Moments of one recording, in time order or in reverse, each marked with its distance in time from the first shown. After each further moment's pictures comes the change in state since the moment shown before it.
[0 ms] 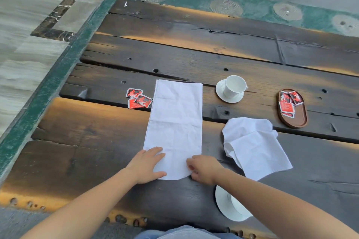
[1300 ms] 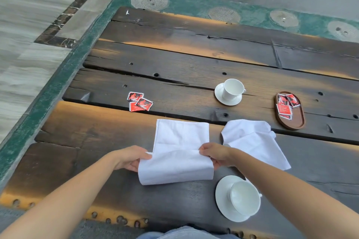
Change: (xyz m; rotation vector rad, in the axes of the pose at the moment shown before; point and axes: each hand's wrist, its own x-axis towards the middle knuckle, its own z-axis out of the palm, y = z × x) left_hand -0.011 -0.034 -0.049 -1.128 -0.300 -0.449; right_hand -0.009 0.029 -0.051 1.117 -0.207 0.420
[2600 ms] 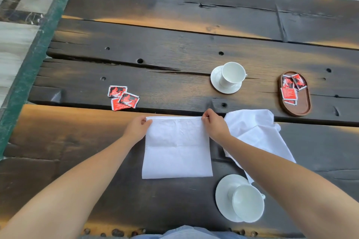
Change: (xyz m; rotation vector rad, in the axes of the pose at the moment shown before) left_hand 0.101 0.071 -0.011 0.169 0.533 0.223; right_hand 0.083 -0.009 -0.050 -0.251 0.720 -0.220
